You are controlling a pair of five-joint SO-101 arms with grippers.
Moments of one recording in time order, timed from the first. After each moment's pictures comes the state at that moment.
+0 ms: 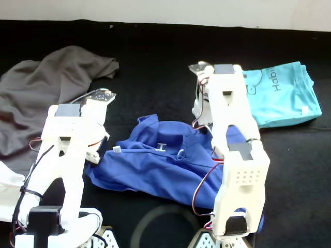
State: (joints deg) left arm -7.2 -17.3 35.3 80.9 -15.6; right arm -10.3 32.1 -20.5 92.9 16.6
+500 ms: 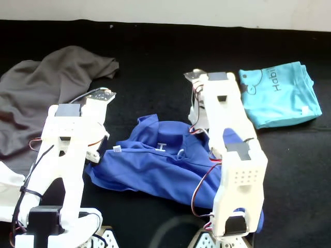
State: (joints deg) left arm -7.2 -17.3 35.3 80.3 -15.6; right arm -11.9 32.1 -13.7 86.4 16.6
